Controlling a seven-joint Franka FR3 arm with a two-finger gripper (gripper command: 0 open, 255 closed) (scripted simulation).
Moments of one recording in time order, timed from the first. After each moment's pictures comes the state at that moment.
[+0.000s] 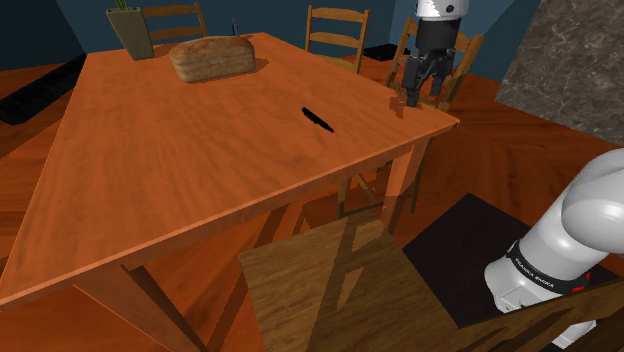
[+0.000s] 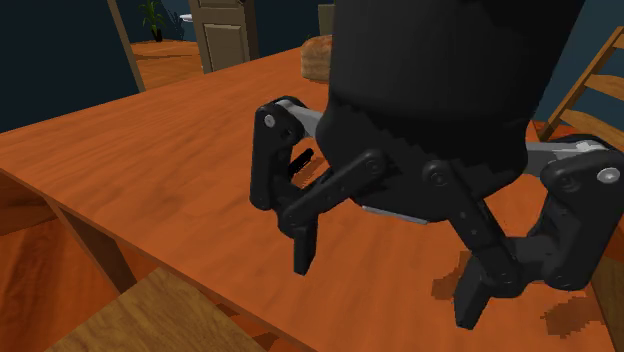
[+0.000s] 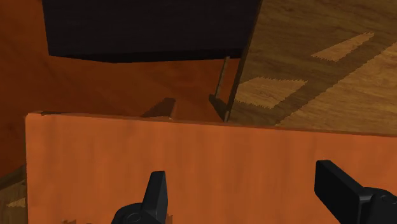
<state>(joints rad) 0.03 -0.54 0.10 -2.26 0.07 1.63 0.09</state>
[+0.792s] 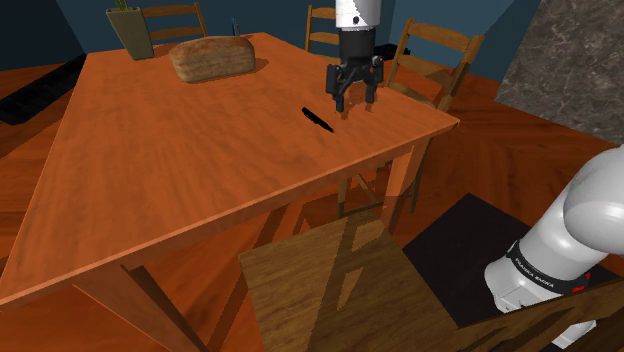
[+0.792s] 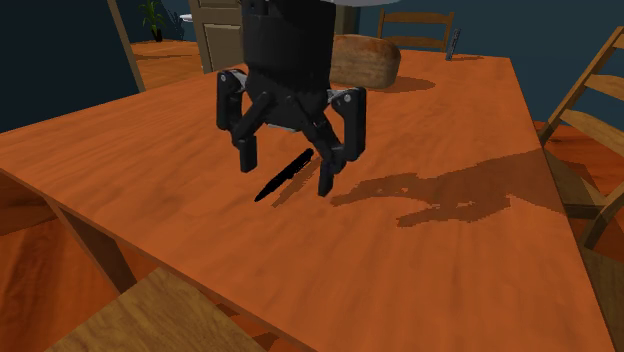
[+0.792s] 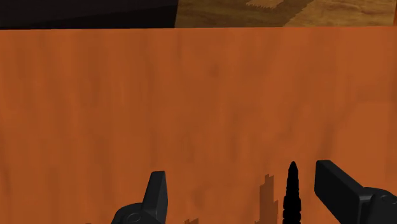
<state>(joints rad) 0.07 -0.12 0.25 -1.90 0.09 1.67 0.37</state>
